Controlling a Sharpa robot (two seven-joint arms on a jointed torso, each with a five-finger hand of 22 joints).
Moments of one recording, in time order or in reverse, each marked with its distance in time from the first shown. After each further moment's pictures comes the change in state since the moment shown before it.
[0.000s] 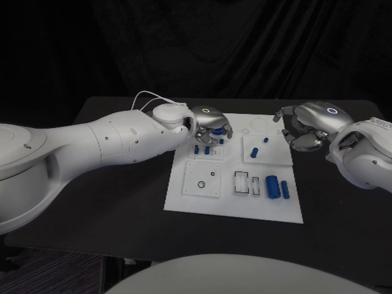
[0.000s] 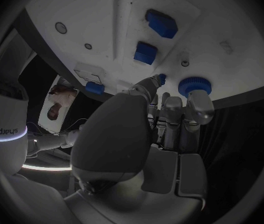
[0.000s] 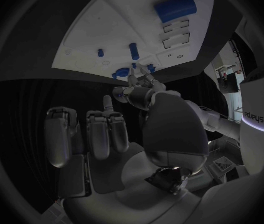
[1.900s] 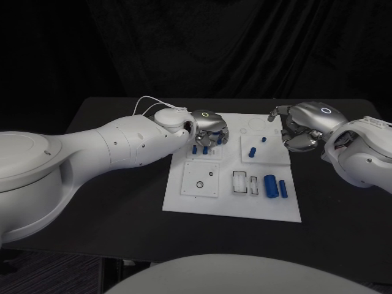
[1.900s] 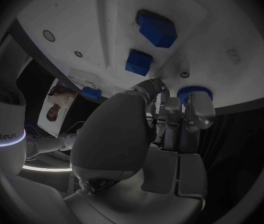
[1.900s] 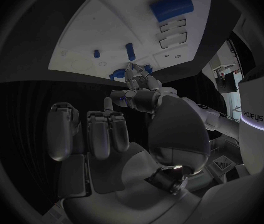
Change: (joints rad) left arm -0.037 0.067 0.000 -0.118 -0.004 -0.020 0.043; left_hand -0.029 0.008 0.062 -0.031 0.051 0.115 0.009 0.080 0.035 0.089 -0.023 0.056 0.008 0.020 -0.016 0.021 0.001 0.000 0.025 -0.018 0.032 0.000; right arm 0.000 0.007 0.000 0.002 0.007 0.016 0.012; right_hand -0.120 -0.020 0.262 -0.113 -0.005 -0.105 -0.009 0.121 0.018 0.000 -0.007 -0.018 0.000 0.001 -0.006 0.000 0.000 0.032 -0.027 -0.016 -0.069 -0.001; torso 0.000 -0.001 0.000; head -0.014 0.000
